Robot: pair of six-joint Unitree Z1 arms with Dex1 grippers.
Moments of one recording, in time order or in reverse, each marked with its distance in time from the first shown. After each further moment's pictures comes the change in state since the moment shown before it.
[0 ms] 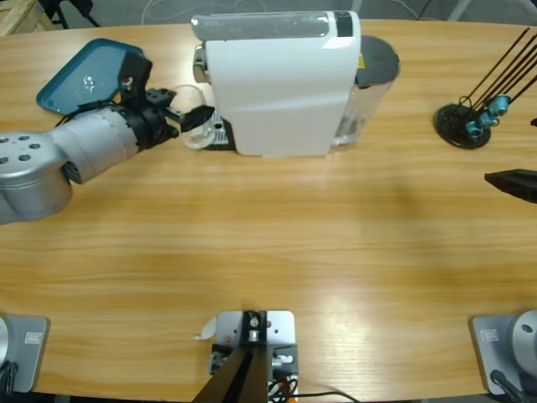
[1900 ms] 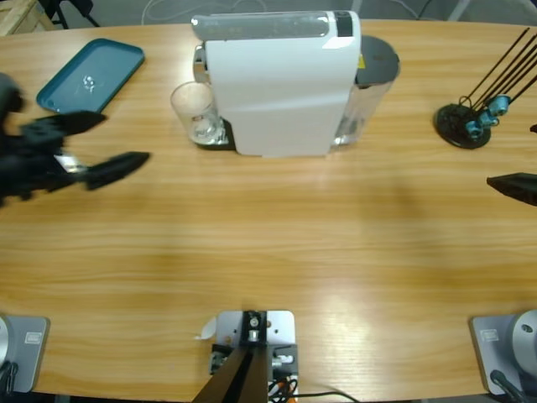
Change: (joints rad) arm 0 -0.050 -0.743 -0.011 0.848 -0.114 0.060; arm 1 0.000 0.032 -0.051 0.070 0.000 0.001
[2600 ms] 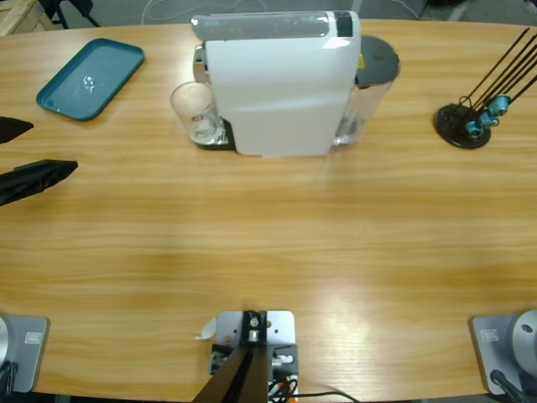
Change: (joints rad) arm 0 -0.009 -0.208 -0.157 0.444 0.060 -0.043; arm 1 -0.115 0.596 -0.751 0.242 0.164 -0.033
